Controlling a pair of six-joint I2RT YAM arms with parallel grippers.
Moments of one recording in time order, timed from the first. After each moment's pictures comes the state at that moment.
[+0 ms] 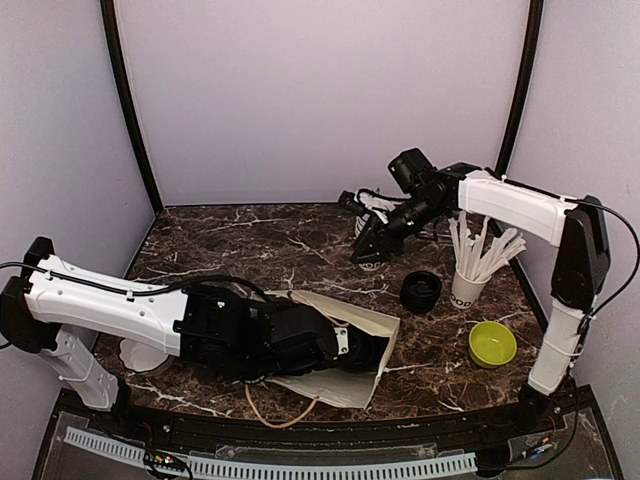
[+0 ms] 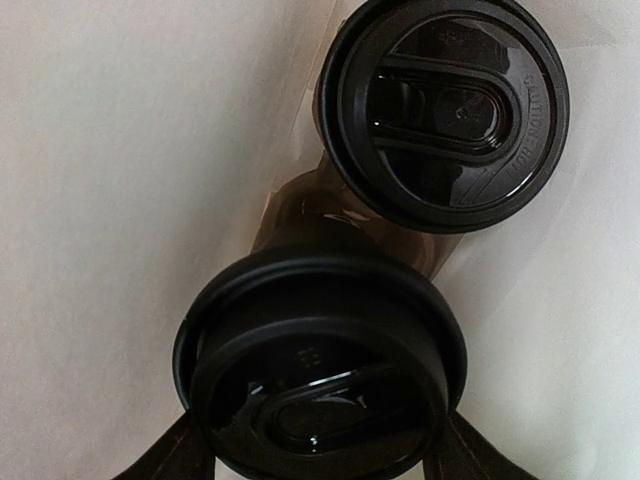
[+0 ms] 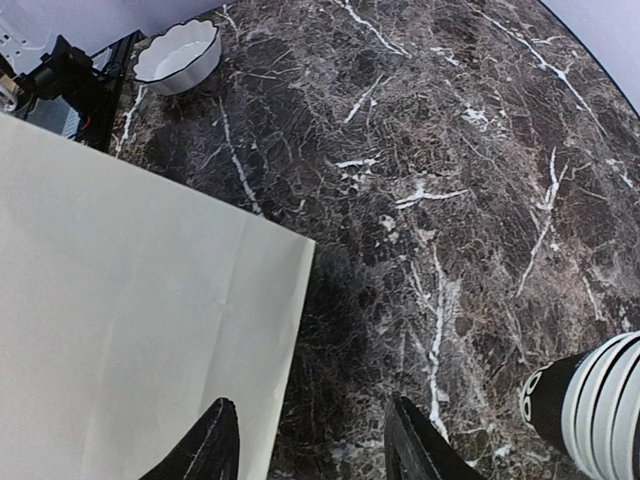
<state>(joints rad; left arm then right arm) -1.46 1.61 1.28 -0.79 -0.74 0.30 0.61 1.80 1.59 -0.82 -0.67 -0.54</state>
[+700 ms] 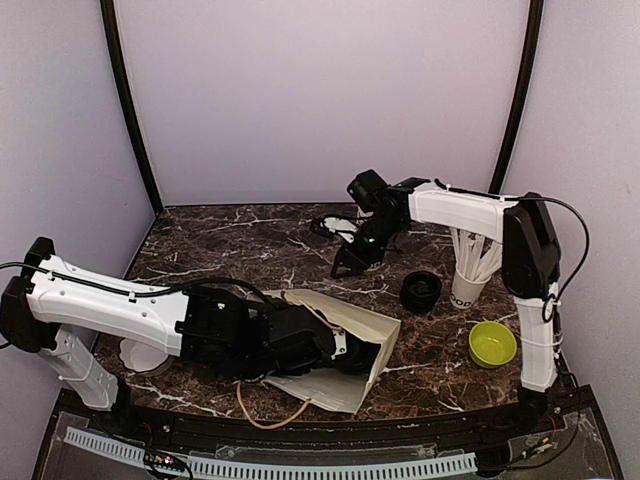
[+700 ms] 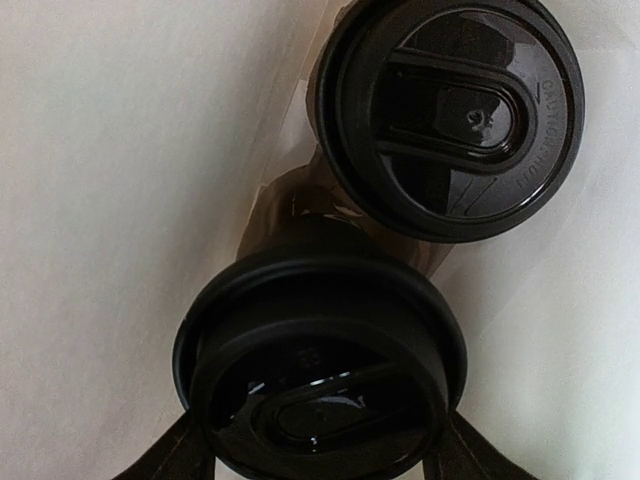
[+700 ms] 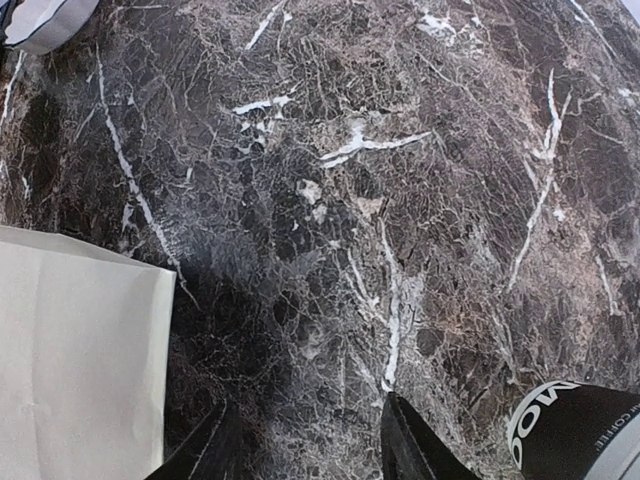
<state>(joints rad) -1.44 1.60 1.24 -0.73 -0.72 0.32 0.69 2.11 1.81 -0.82 -0.41 -0.47</state>
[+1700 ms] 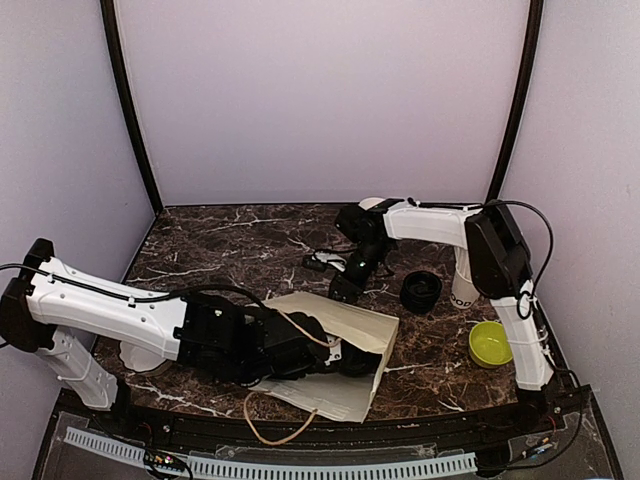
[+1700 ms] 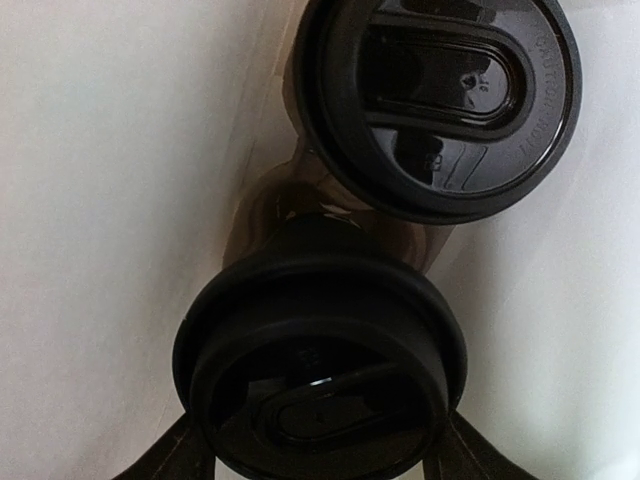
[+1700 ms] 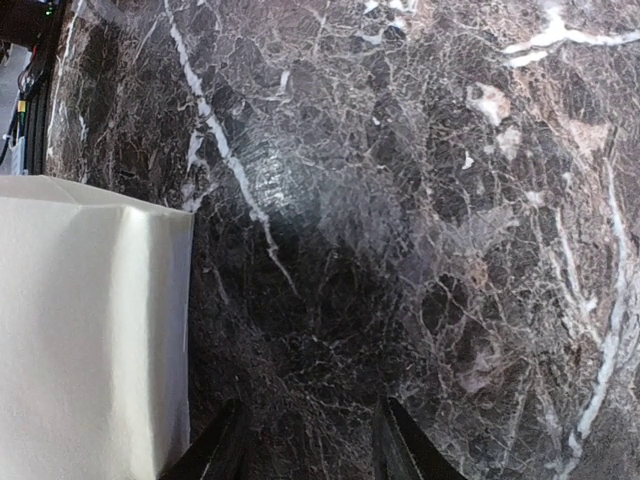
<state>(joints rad) -1.44 1.58 1.18 -0.69 -0.72 0.34 0.72 2.31 1.89 -1.00 -0.62 -0.49</state>
